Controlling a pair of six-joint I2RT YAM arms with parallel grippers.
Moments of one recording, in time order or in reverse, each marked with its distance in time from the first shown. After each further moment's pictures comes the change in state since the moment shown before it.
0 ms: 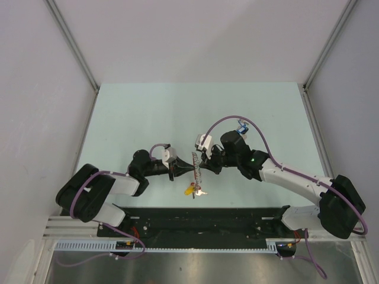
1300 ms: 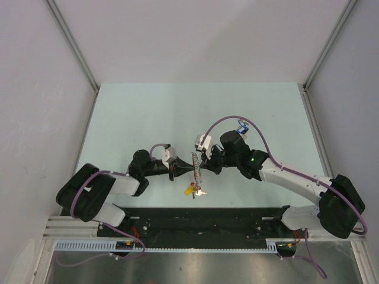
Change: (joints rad) left arm 0.001 0.005 0.000 0.000 0.000 0.000; right arm 0.000 0.003 0.006 -0.016 0.000 -0.010
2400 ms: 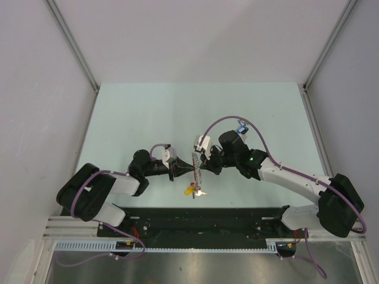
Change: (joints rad) left arm 0.001 0.004 0.000 0.000 0.007 0.000; right arm 0.008 0.012 0.015 -0.028 0.008 -0.007
